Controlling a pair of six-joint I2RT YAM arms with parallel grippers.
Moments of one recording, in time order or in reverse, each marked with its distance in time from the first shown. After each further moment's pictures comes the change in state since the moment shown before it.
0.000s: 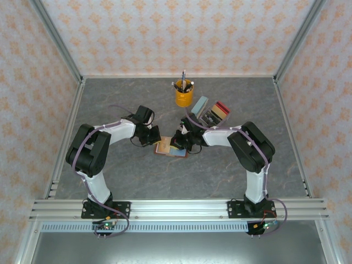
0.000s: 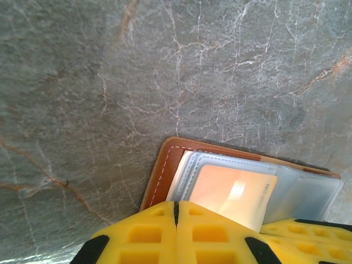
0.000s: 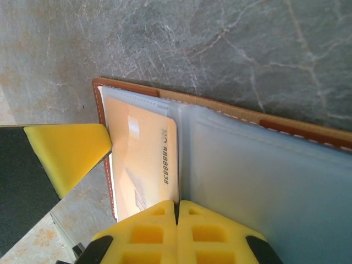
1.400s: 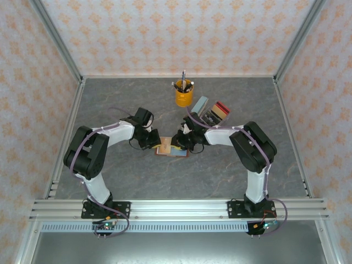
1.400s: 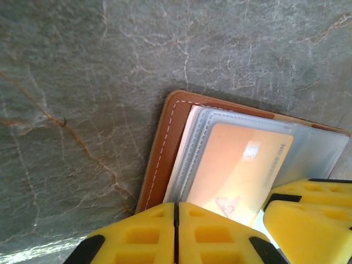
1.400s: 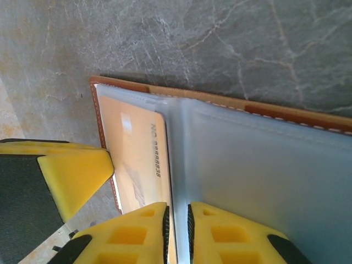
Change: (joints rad) left arm -0.003 -0.039 -0.032 -0.049 0.058 0.015; right arm -0.028 -0.012 -0.003 -0.036 -0.046 -0.061
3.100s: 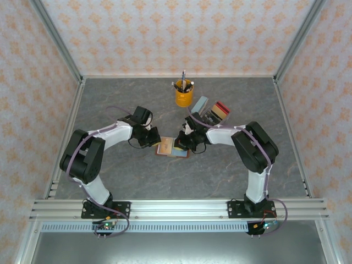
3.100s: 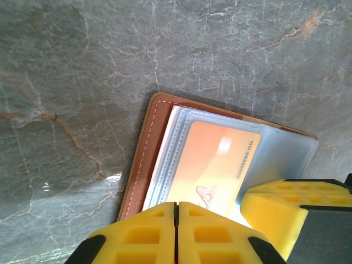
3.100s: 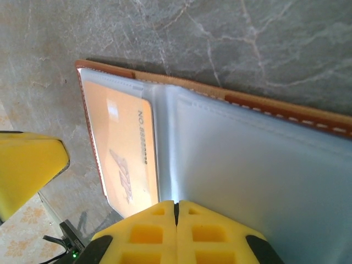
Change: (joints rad) left arm 0.000 -0.057 -0.006 0.007 -0.002 -0.011; right arm -0.018 -0.022 -0.010 -0.066 -0.018 -0.058
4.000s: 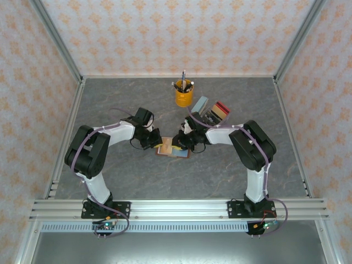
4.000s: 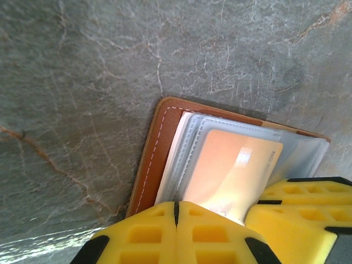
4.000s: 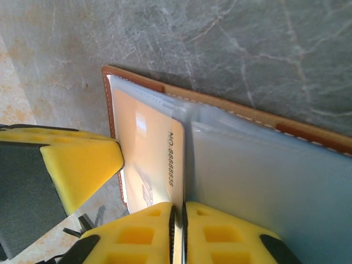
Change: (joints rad) left arm 0.000 0.075 0.000 0.044 0.048 -0.004; right arm -0.010 0.043 0.002 0.095 -0.075 0.035
